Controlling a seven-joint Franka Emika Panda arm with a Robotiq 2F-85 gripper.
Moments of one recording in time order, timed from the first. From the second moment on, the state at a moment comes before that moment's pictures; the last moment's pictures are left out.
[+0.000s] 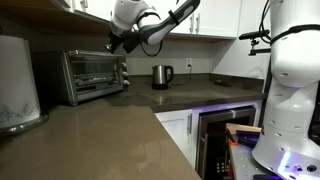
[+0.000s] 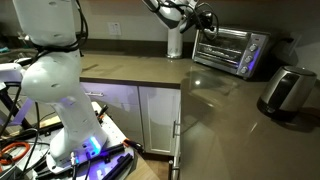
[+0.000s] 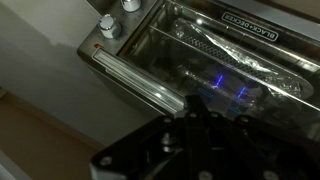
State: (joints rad) arm -0.39 0.19 0.38 -1.84 -1.37 2.61 0.88
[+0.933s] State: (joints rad) arm -0.39 0.22 0.34 -1.74 -1.61 2.65 1.02
